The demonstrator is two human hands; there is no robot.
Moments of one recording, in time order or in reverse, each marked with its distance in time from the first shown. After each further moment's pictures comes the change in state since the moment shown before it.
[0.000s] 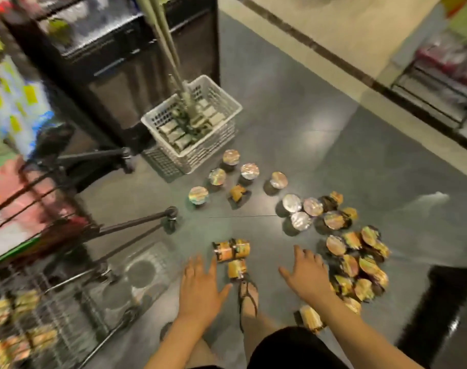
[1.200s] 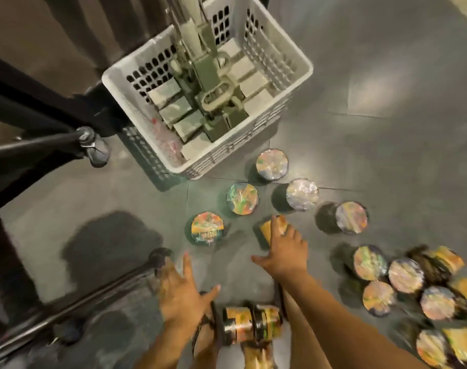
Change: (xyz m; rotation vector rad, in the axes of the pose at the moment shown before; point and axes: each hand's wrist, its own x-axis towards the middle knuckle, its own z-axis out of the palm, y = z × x) left_hand 0.503 -0.127 0.086 -0.210 0.054 -0.436; right_hand 0.536 -0.199 0.103 -0.115 -0.210 -0.118
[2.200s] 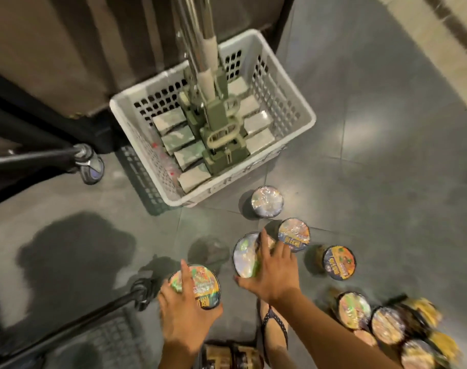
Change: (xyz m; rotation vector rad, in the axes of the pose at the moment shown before) left_hand 0.030 0.045 -0.018 -0.276 0.055 -0.111; right_hand 0.024 -0.021 -0.060 -0.168 0.123 -0.127
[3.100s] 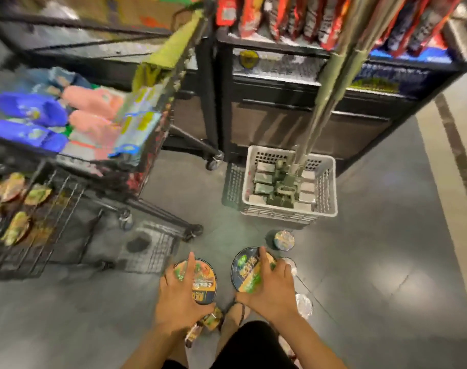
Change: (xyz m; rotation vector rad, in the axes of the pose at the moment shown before) left_hand -0.400 0.002 -0.197 -0.248 0.176 -0.237; right_hand -0.353 0.024 -0.225 -0.143 0.067 -0.578
